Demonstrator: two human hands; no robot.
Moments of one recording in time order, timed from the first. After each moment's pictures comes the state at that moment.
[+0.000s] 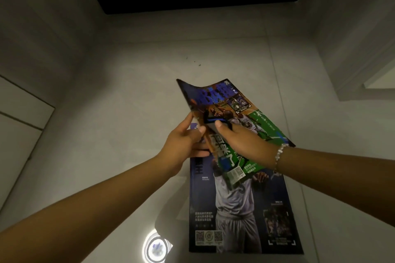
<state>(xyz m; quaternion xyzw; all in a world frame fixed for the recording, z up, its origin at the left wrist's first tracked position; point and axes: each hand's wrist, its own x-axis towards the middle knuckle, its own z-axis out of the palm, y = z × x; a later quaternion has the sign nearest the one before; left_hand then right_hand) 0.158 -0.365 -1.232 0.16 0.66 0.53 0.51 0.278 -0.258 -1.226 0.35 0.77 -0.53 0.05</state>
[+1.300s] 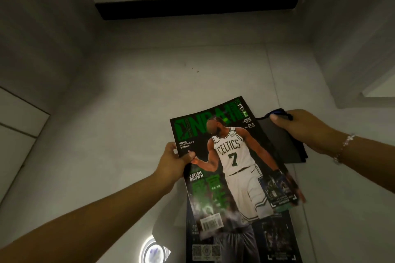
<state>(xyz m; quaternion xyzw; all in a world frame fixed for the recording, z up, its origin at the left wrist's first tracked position) 0.146 -0.380 -1.286 0.07 0.74 0.50 0.45 0.342 -0.166 -1.217 0.51 0.71 -0.48 -0.03</state>
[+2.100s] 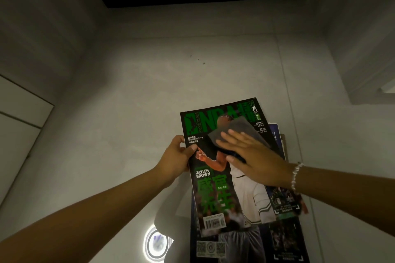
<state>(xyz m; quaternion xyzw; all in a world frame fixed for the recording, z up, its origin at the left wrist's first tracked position) 0.135 -0.380 -1.292 0.12 0.73 0.47 0.48 0.307 -0.240 -1.286 0.15 0.94 -0.28 0.10</state>
